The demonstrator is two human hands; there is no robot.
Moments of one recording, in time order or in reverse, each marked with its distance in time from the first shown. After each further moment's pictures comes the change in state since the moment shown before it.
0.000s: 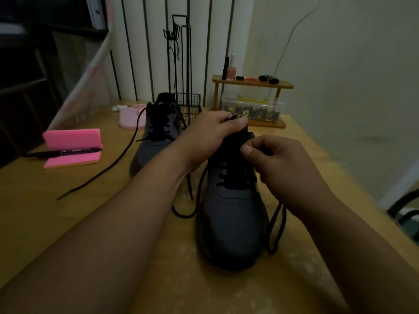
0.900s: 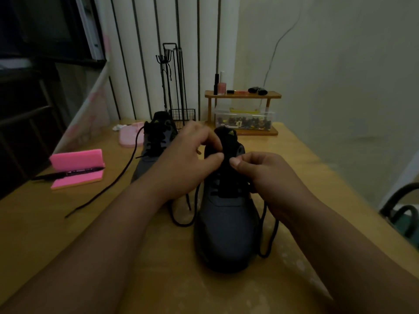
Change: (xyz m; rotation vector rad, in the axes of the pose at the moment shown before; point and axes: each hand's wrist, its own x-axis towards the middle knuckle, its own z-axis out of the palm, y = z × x) left_hand -0.050 0.016 -0.015 0.680 0.064 0.246; right_hand -0.007 -0.006 0.003 0.336 -0.042 0.248
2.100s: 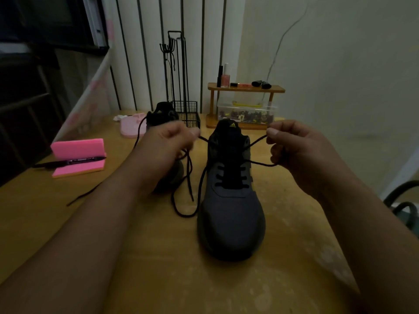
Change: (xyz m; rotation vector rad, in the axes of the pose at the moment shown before) left_hand -0.021 -0.013 -0.023 -0.478 0.131 -0.368; right_hand 0.017 -0.007 -0.049 0.095 0.048 -0.158
